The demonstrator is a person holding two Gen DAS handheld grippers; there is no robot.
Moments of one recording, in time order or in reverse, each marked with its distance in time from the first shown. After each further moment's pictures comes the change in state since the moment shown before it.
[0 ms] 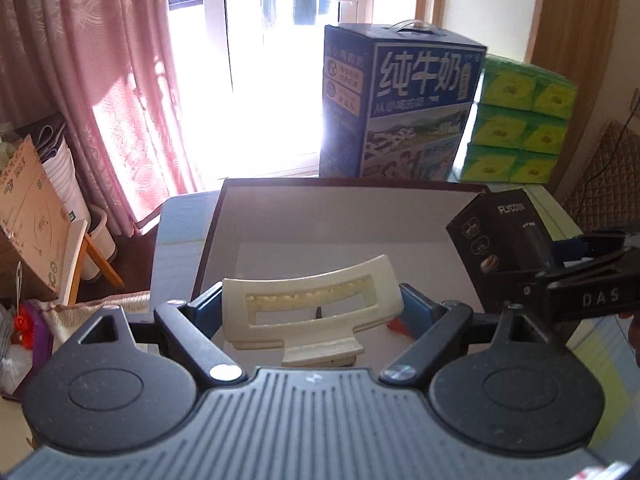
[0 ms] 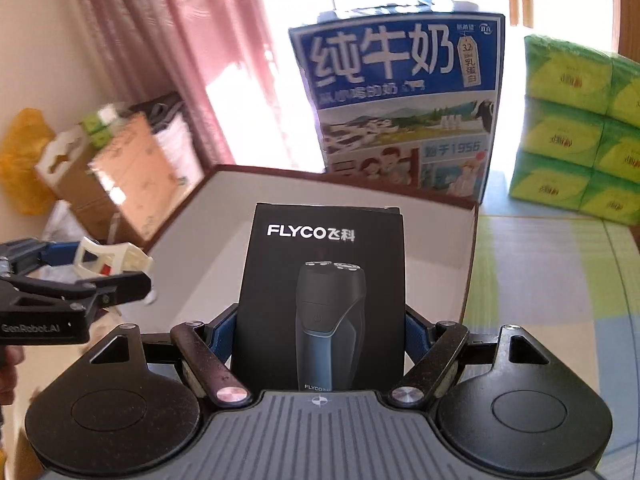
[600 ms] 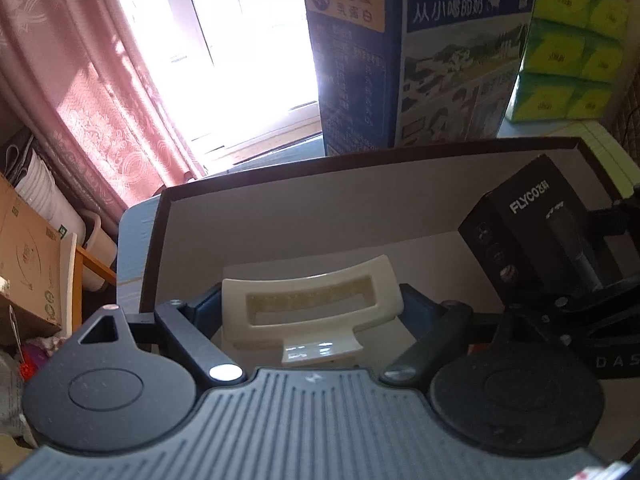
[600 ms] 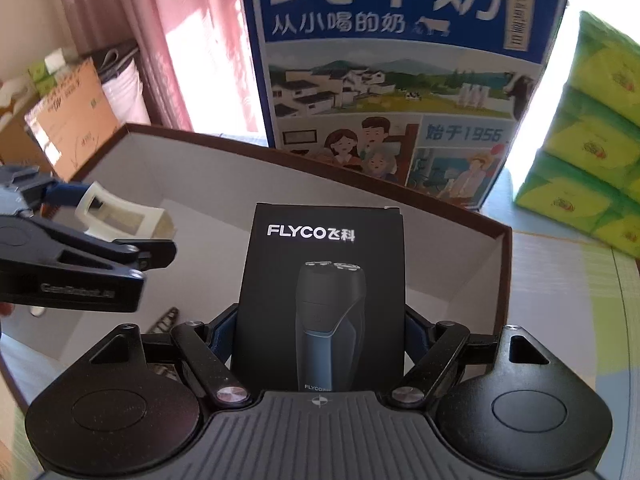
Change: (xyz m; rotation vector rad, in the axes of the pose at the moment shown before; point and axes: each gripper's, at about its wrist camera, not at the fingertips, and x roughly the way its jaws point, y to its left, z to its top) left arm 0.161 -0.012 0.032 0.178 0.167 0.057; right arm 0.110 -0.018 0.026 -0.104 0.117 -0.145
